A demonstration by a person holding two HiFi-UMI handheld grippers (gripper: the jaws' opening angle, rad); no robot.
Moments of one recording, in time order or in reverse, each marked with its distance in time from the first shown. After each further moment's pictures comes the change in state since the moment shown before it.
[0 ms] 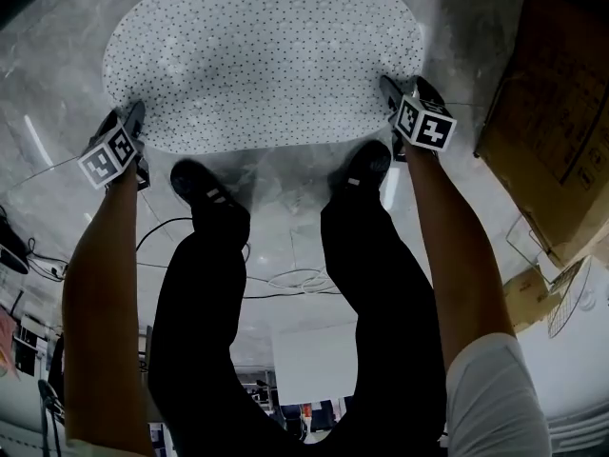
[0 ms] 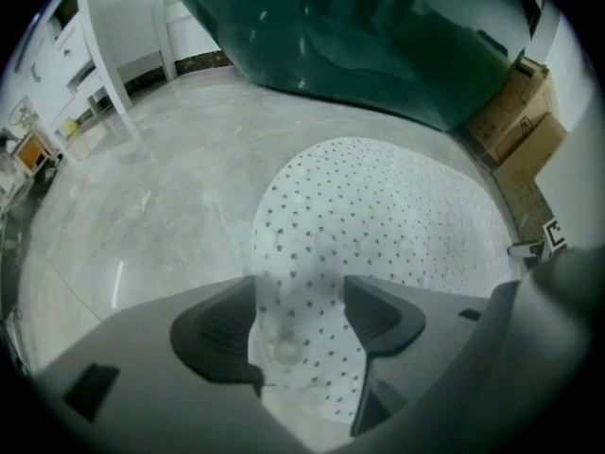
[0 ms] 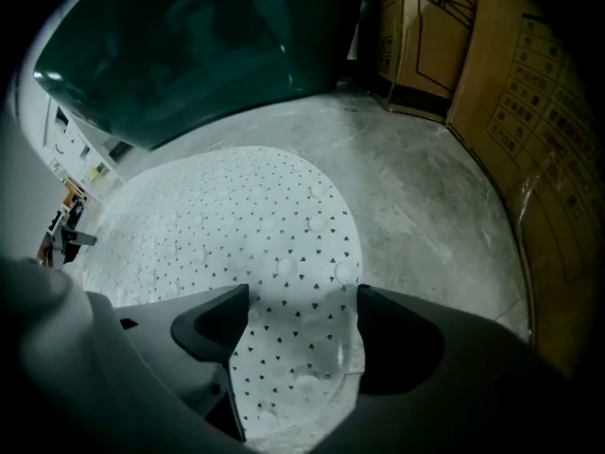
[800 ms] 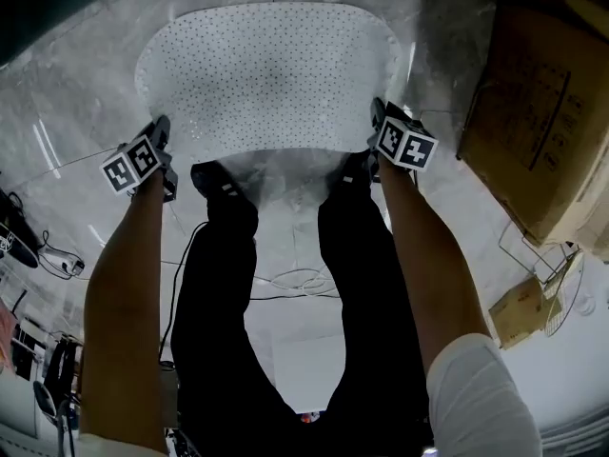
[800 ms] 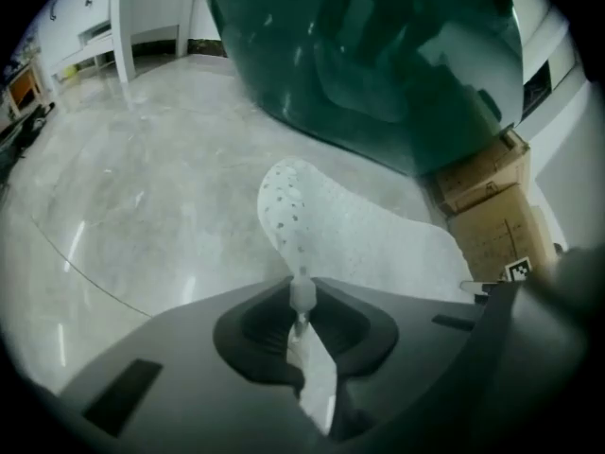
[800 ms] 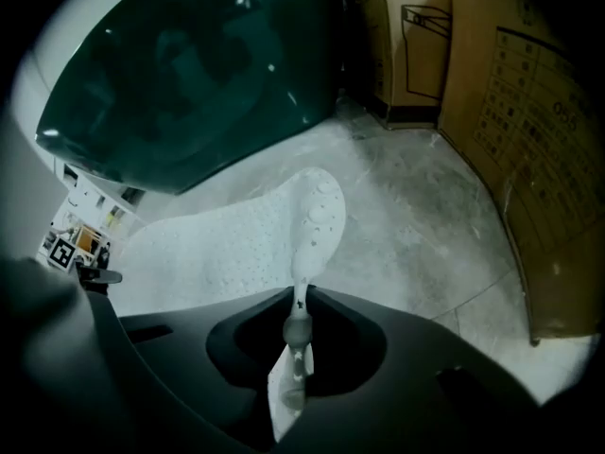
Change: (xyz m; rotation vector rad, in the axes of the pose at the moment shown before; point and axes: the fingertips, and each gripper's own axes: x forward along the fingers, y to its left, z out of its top) left arm -0.080 -0.065 0.032 -0.159 -0.015 -0.261; right arm -0.083 0.068 0.037 0.167 -0.038 0.110
